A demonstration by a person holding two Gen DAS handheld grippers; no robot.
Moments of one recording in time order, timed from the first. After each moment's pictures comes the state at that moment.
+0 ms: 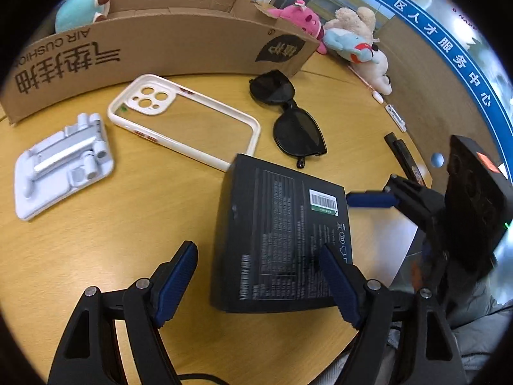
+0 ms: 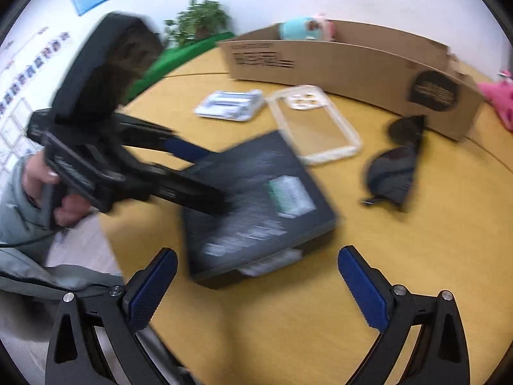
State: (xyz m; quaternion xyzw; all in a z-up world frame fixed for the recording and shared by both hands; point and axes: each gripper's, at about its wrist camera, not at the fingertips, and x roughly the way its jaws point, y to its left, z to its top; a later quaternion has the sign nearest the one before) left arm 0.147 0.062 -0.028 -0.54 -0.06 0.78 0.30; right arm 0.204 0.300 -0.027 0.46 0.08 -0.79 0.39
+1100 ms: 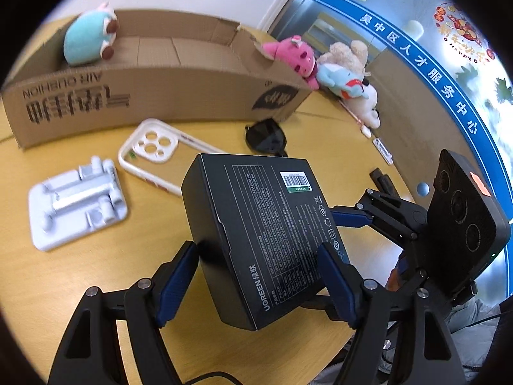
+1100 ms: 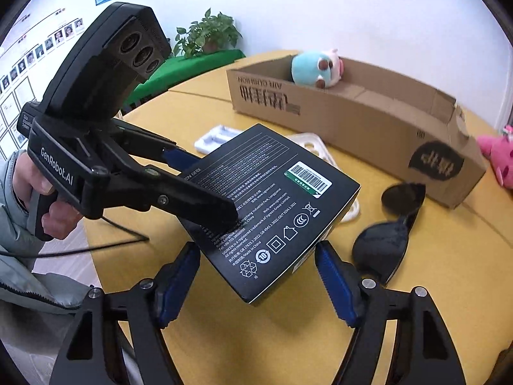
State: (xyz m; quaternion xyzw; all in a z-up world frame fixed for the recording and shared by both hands) left arm 0.137 0.048 0.014 -0.49 -0.09 0.81 0.31; right arm 0.197 0.271 0.008 0.39 0.13 -0.82 0.40
